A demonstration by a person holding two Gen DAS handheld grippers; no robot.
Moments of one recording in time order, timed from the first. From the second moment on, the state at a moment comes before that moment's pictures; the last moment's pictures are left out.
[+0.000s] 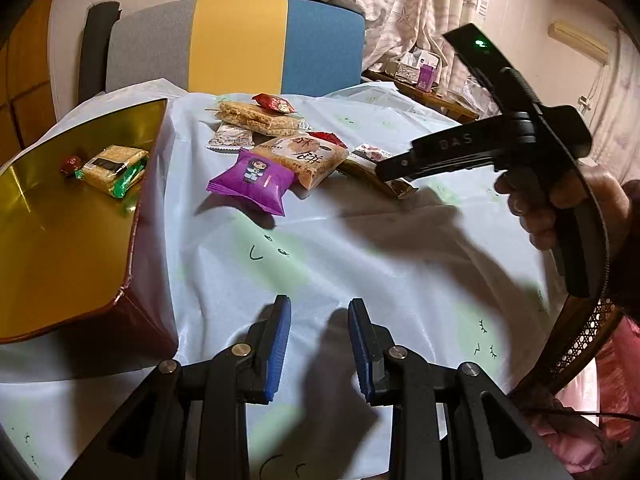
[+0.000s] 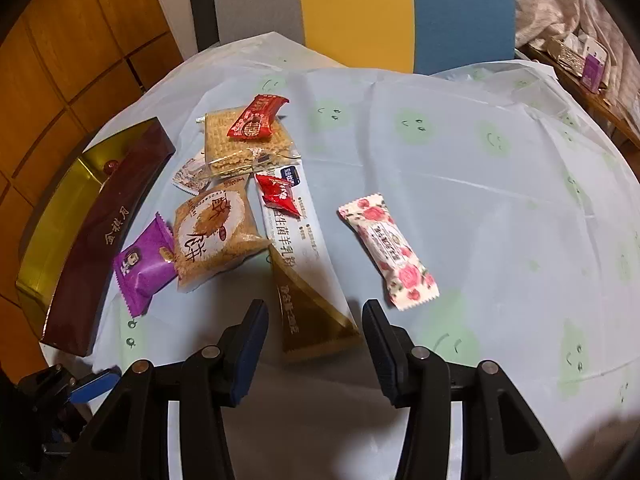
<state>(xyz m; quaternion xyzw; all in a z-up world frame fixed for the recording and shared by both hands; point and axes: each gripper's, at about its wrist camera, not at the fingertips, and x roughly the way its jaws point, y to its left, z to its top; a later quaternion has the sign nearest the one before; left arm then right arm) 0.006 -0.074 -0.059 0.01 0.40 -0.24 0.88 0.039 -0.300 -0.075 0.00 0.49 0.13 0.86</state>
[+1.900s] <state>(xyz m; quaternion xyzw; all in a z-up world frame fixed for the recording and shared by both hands) 0.103 -0.089 -0.021 0.05 0.45 -0.22 0.86 0.051 -0.295 -0.091 -0.01 0.48 0.13 0.87</state>
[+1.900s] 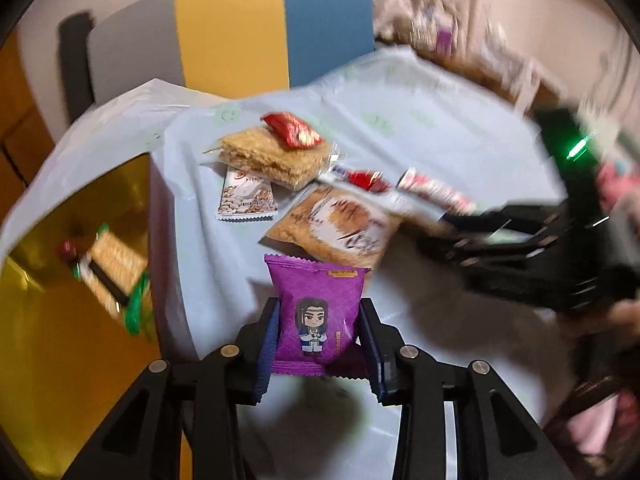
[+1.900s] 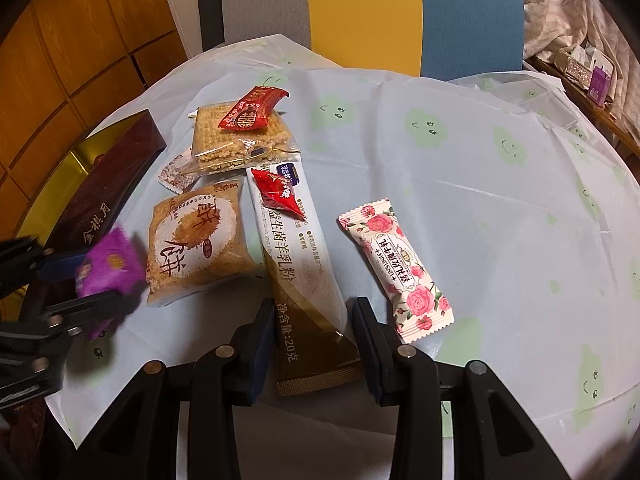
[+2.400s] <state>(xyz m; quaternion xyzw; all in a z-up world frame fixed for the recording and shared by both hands) 0.044 -0.014 0.020 -0.11 0.39 -0.22 0.89 0.042 -0.289 -0.092 -0.03 0.46 0.11 0.88</state>
